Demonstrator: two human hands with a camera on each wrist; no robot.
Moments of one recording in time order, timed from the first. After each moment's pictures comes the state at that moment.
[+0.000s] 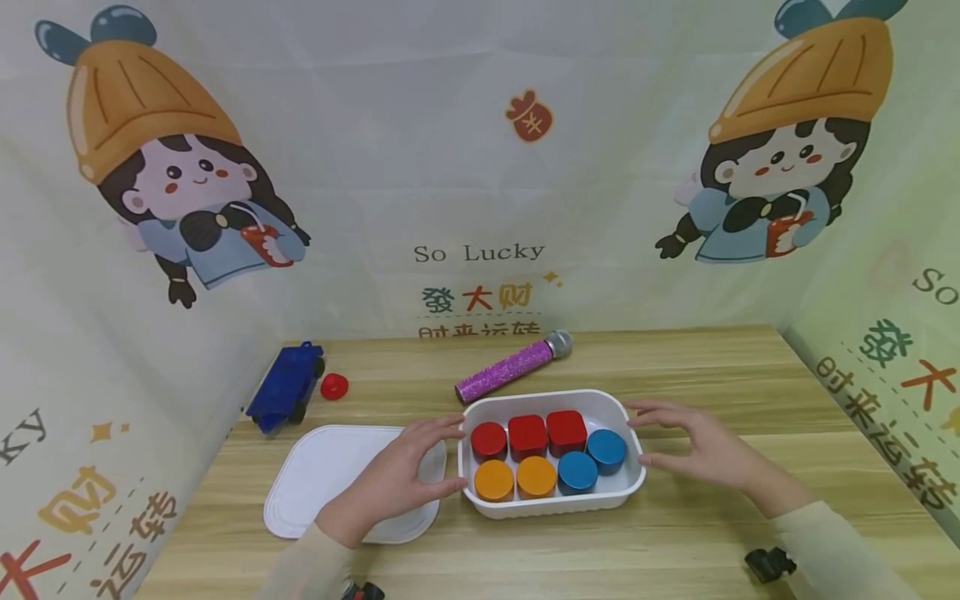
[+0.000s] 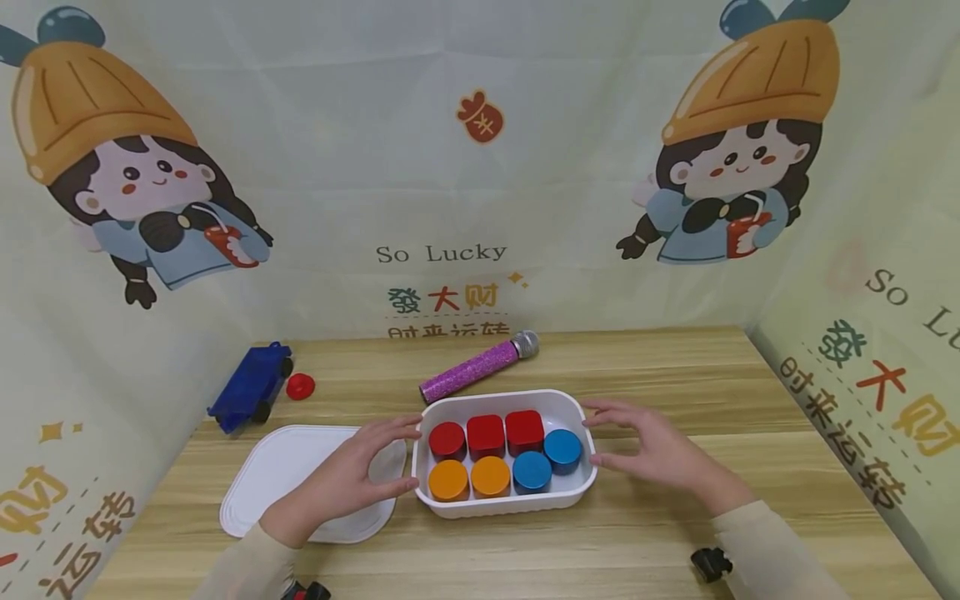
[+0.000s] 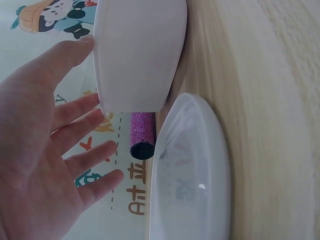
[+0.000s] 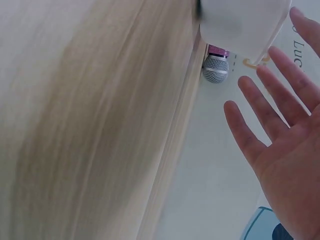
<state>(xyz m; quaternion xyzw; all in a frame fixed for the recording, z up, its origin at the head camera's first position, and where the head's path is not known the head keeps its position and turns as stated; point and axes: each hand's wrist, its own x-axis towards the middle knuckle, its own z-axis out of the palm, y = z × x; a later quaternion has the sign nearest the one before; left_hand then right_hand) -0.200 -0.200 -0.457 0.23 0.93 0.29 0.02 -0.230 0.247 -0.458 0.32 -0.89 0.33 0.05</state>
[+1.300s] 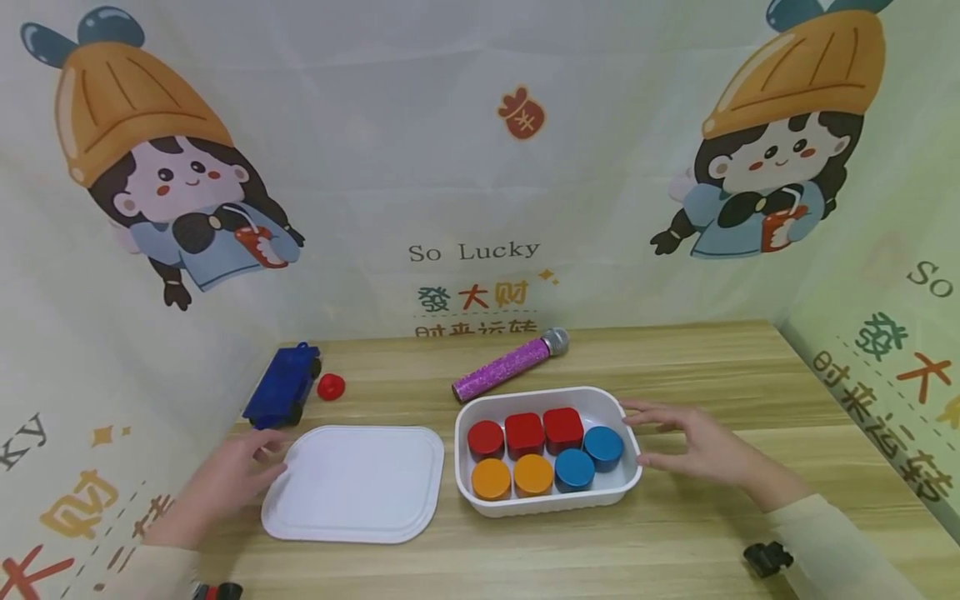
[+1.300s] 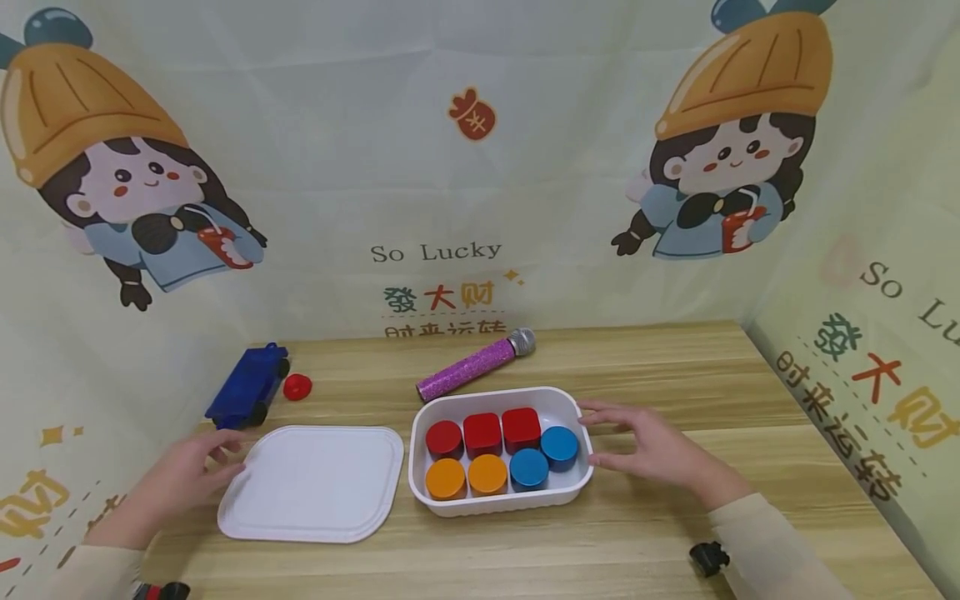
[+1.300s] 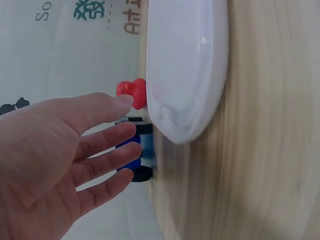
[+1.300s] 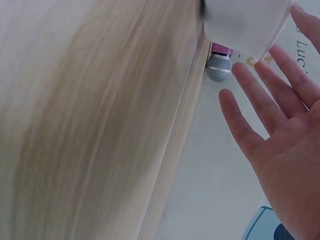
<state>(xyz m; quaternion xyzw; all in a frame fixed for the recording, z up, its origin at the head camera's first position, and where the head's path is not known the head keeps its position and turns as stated) -0.202 -0.404 -0.459 0.09 0.98 0.18 -0.02 -0.230 0.250 -0.460 0.32 -0.88 0.34 0.01</state>
